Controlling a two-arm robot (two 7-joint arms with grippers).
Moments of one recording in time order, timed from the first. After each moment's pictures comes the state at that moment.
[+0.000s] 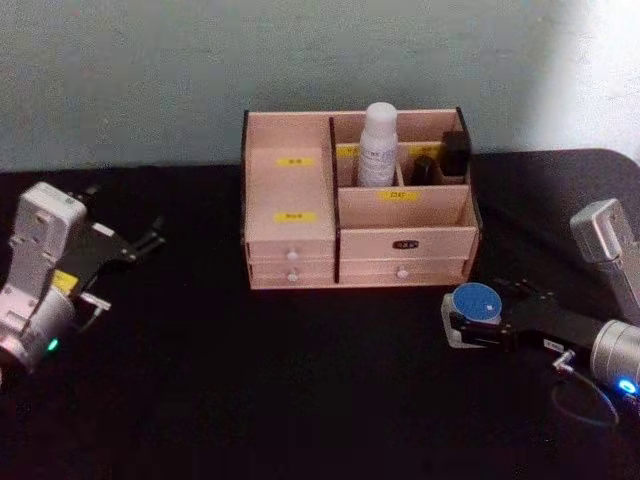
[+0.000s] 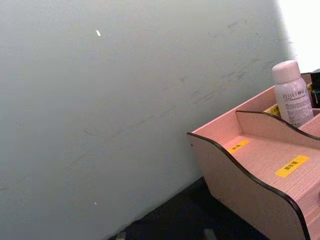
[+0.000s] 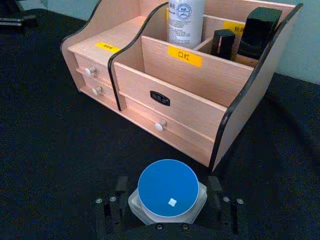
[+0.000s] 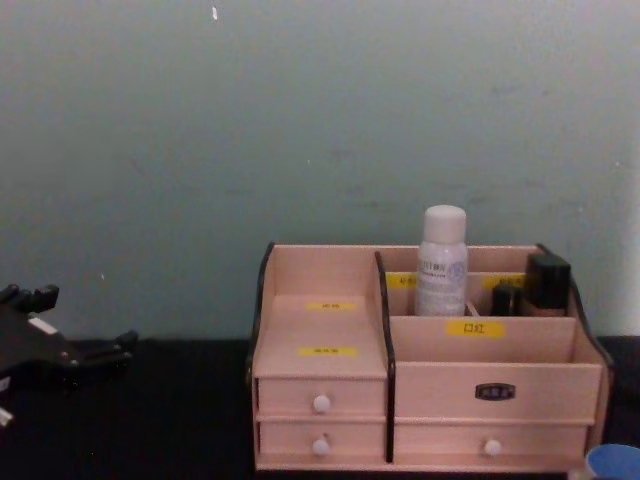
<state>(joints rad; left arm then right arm) -0.20 0.60 0.45 -1.41 -0.25 -0.12 0.03 0.06 0.65 -0.32 -1.58 0.49 0.27 0.42</state>
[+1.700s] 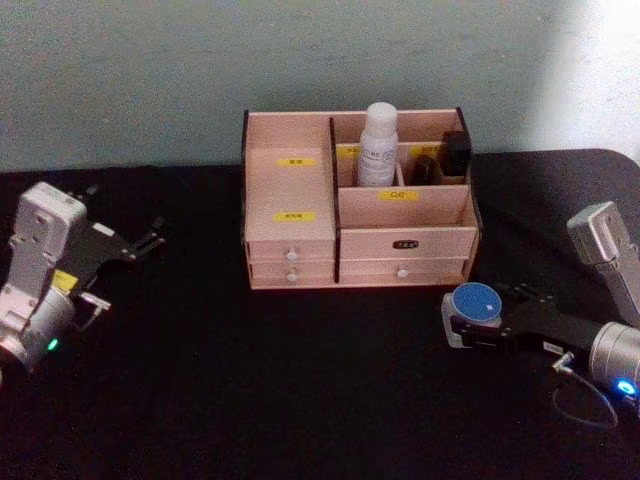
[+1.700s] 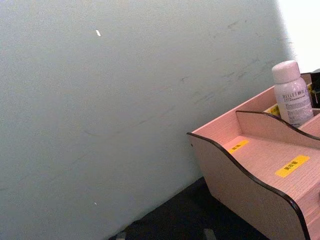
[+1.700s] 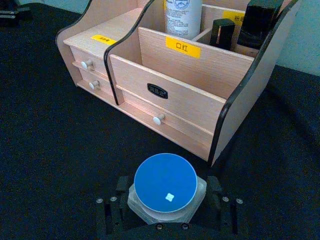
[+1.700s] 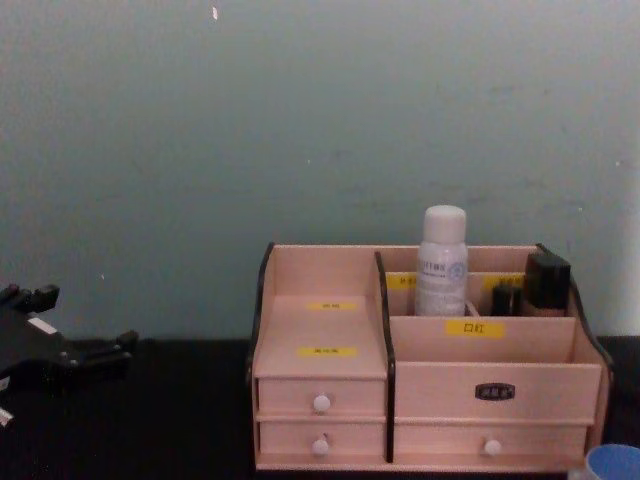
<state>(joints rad) -0.20 0.60 0.45 -1.41 -0.25 -0.12 0.03 0.07 0.64 -0.32 -1.56 0.49 0.28 0.43</state>
